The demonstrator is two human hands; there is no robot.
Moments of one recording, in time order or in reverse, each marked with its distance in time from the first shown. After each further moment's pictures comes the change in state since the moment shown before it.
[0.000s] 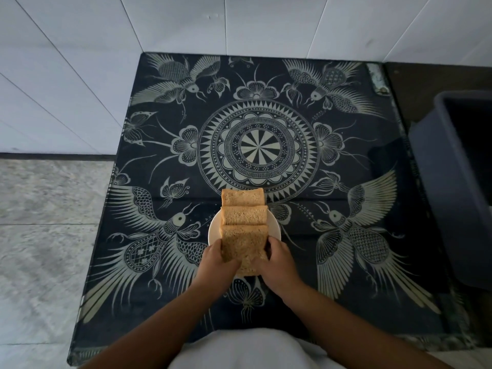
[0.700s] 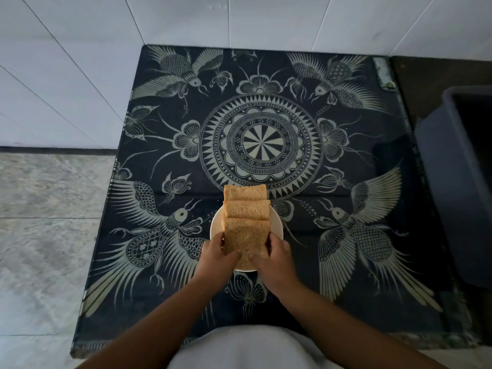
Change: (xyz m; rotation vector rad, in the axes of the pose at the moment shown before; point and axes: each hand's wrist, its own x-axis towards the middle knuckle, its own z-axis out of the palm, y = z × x) left_hand 0.000 0.005 -0.005 -0.069 0.021 -0.020; right_hand -0.006 -0.004 0.009 0.029 0.054 -0.002
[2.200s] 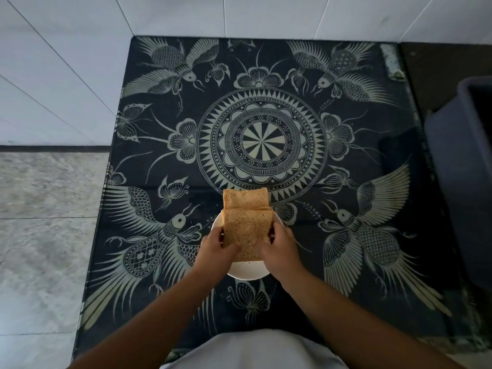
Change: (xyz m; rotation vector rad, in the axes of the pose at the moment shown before) left_hand 0.024 0.024 -0.010 -0.077 -0.030 -0.057; right_hand 0.038 -0.021 -0.006 0.041 -0.014 0.058
